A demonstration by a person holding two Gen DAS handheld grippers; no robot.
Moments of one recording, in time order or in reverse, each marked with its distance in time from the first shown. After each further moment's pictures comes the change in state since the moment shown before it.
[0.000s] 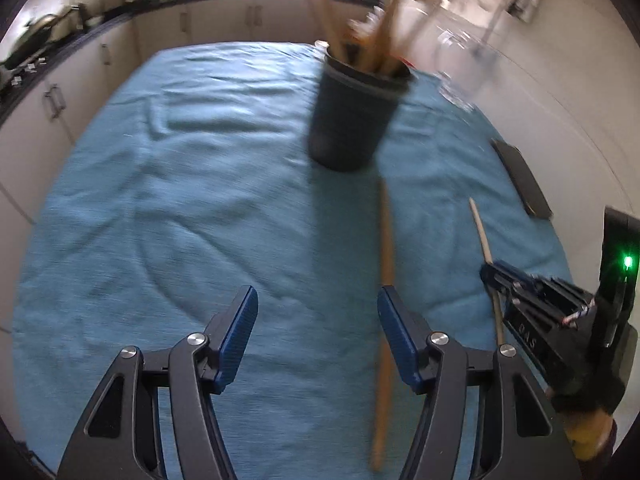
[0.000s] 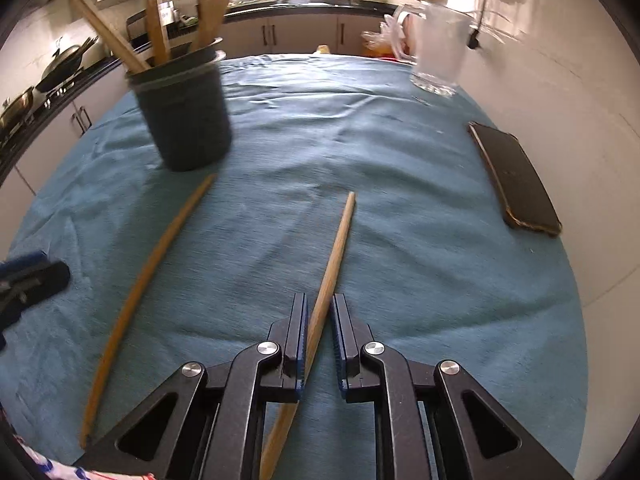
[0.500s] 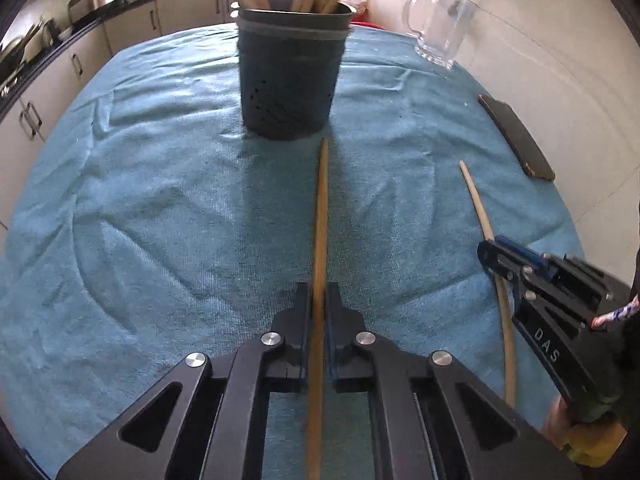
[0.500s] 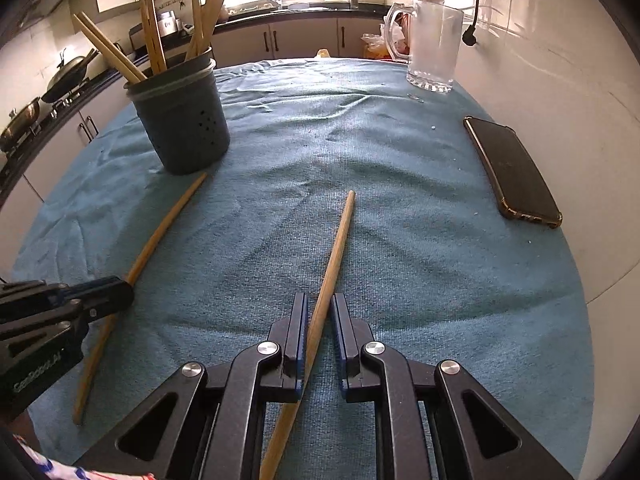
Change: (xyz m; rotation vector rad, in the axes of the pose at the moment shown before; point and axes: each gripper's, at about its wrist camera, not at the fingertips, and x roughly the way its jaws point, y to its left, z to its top) left arm 0.035 -0.032 -0.002 0.063 0.062 0.015; right arm -0.005 -0.007 -0.007 0.004 -0.022 0.046
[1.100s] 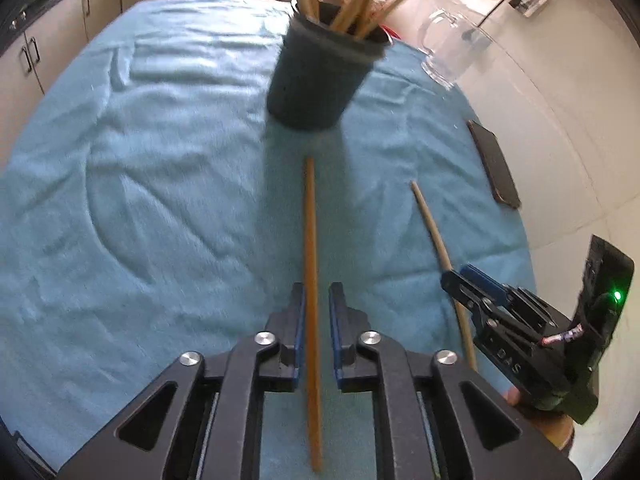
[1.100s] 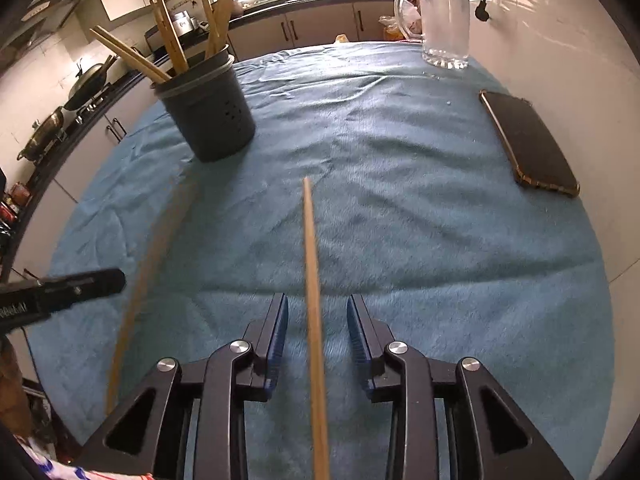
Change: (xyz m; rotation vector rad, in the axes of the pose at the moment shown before) left arm -0.038 0.029 0.000 -0.148 0.065 -0.125; right arm -0.007 -0.008 -0.002 0.023 0.058 0.123
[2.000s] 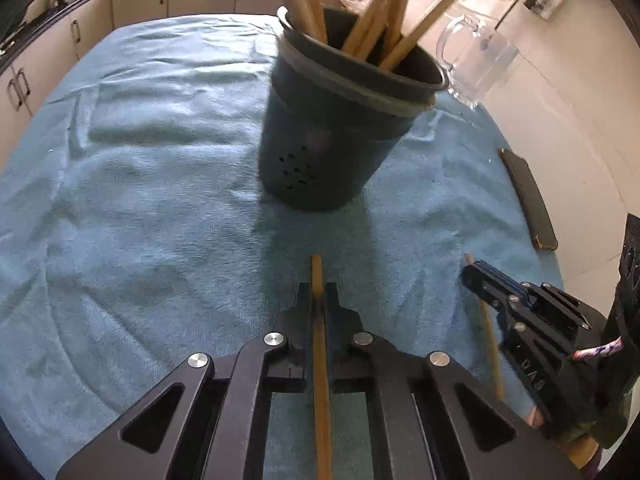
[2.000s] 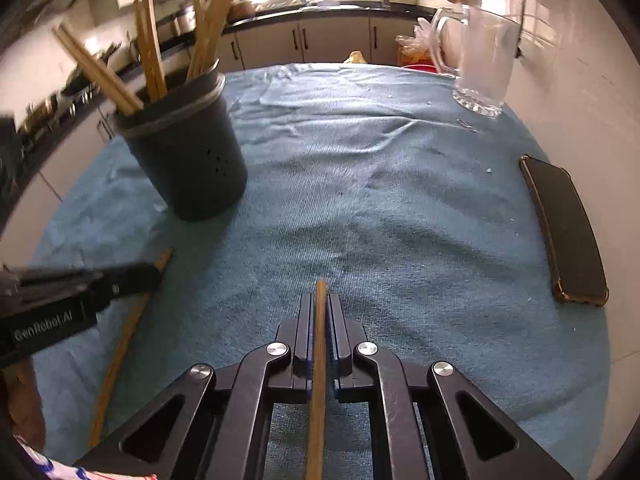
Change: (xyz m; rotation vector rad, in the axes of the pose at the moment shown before) left arm 0.050 0.004 0.059 0.041 -0.060 0.041; right arm 0.033 0.008 0.061 -0.056 -0.073 -0.026
